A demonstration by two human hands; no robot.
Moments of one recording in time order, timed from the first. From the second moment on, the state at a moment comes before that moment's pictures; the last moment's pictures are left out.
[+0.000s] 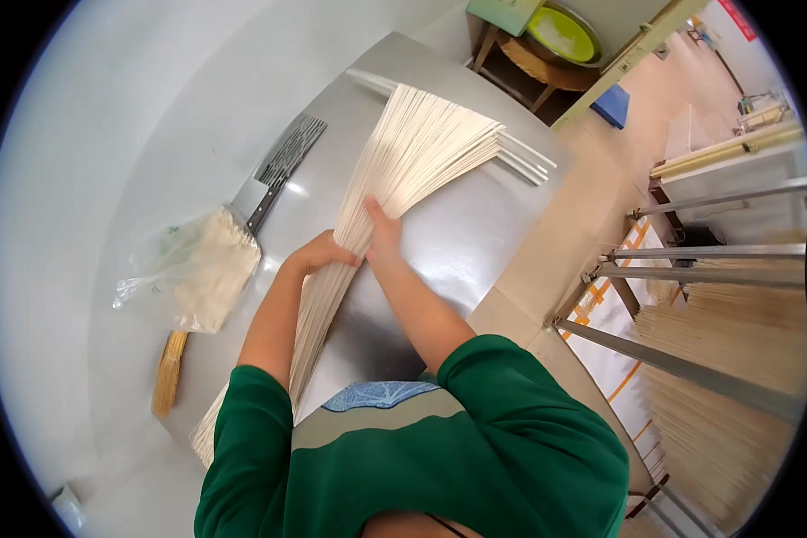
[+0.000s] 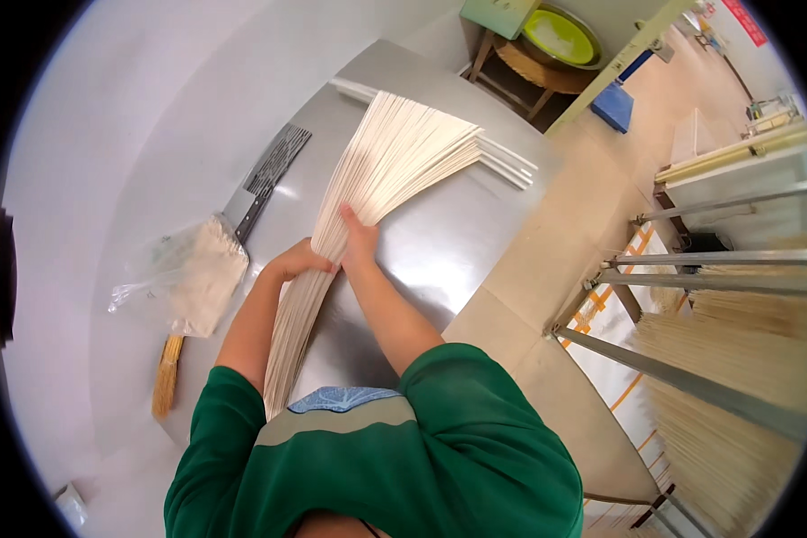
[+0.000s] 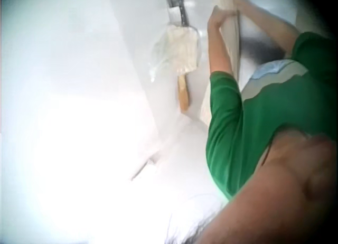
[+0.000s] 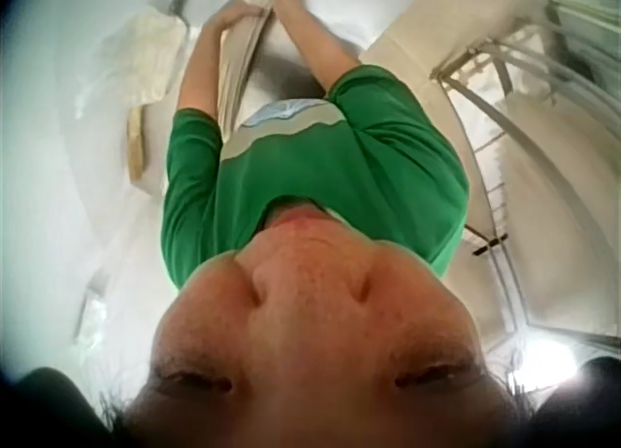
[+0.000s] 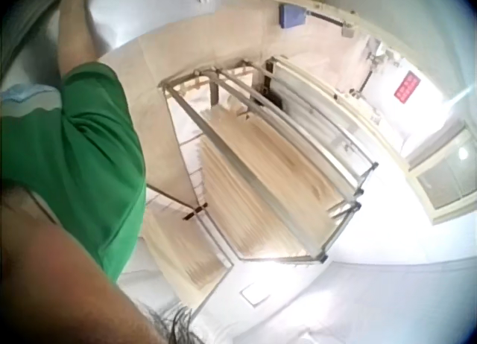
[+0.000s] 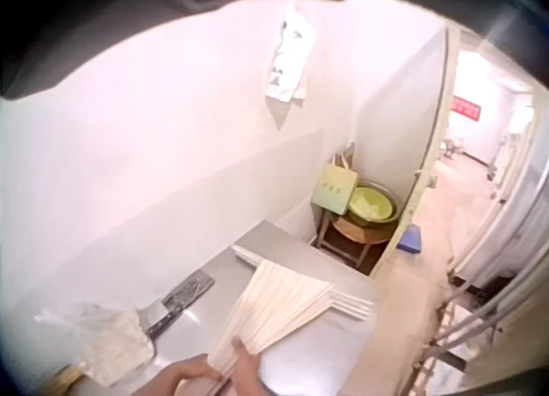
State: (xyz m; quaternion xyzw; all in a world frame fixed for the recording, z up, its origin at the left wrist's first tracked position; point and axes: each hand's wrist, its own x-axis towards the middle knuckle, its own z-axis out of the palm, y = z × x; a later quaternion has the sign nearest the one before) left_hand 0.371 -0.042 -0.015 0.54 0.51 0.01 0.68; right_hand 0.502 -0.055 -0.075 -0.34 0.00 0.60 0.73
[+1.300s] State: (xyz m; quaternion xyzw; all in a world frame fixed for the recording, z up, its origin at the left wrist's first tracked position) left_hand 0.030 -0.600 -0.026 0.49 0.84 0.19 0.10; right_hand 0.394 -0.253 -0.039 -0.38 -0.89 0.25 0.00
